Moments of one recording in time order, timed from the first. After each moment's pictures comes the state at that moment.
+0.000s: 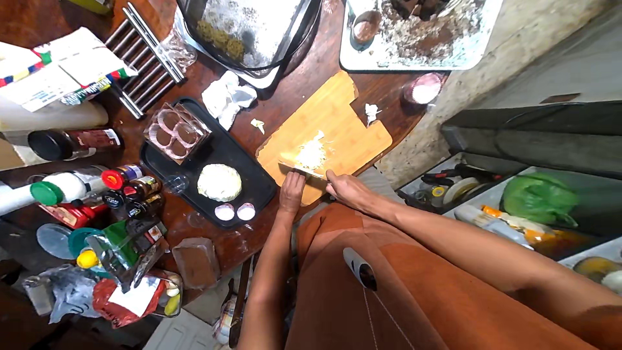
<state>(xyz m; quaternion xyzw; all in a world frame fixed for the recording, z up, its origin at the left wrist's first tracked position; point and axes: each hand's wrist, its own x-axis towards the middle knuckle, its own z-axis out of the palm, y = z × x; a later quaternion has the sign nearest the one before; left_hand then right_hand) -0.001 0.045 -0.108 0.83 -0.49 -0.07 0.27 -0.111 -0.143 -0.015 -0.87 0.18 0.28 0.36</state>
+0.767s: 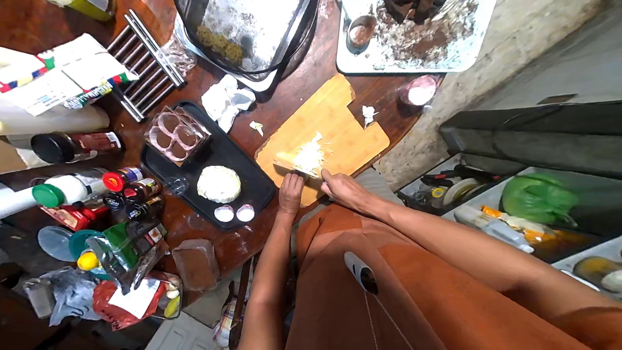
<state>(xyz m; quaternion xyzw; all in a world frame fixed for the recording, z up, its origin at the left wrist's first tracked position) -0.003 0.043 -0.107 0.84 -0.48 -0.05 0.26 -0.102 -0.143 -0.014 -0.87 0.19 0.26 0.37</state>
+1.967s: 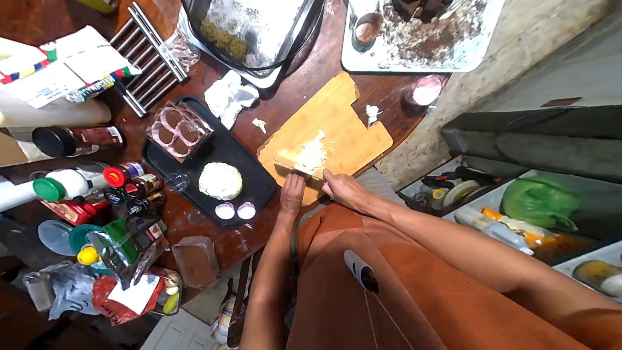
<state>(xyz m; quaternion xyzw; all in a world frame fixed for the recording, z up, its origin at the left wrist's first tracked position) -0.008 0.048 -0.106 0.85 -0.46 -0.07 0.26 -0.103 -0.138 -0.015 -0.88 0.17 0.25 0.36</state>
